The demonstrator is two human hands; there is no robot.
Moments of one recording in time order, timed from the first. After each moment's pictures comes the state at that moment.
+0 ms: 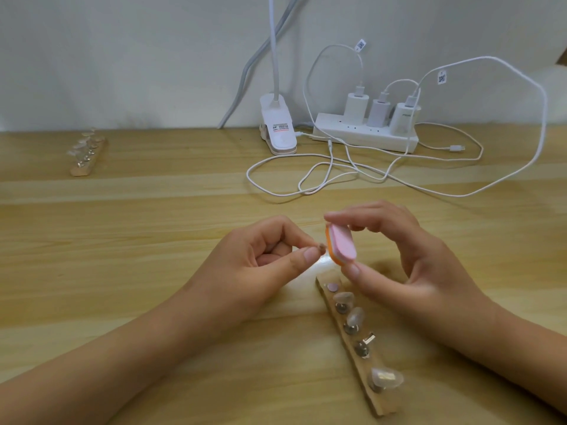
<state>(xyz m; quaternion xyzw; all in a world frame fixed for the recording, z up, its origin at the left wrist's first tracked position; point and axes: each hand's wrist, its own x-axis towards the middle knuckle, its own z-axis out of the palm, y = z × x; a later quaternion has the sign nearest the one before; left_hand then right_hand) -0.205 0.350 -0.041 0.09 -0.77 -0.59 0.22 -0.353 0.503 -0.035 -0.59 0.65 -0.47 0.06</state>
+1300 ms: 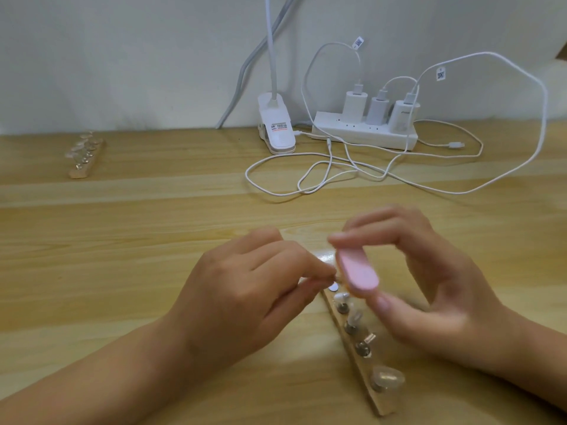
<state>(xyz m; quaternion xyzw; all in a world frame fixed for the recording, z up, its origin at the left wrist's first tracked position) -0.197 0.357 -0.038 -0.05 -0.91 -0.13 0.39 -0.353 0.511 -0.033 -0.64 0.61 -0.46 0.05</state>
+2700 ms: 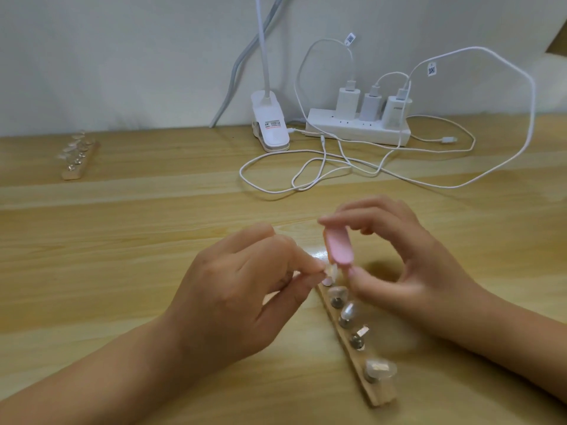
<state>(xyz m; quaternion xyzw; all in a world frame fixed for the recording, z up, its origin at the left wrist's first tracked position) -0.197 0.361 -0.039 -0.07 -0.89 -0.20 0.41 -0.358 0.507 -0.036 -0.62 0.65 -0.43 0.04</state>
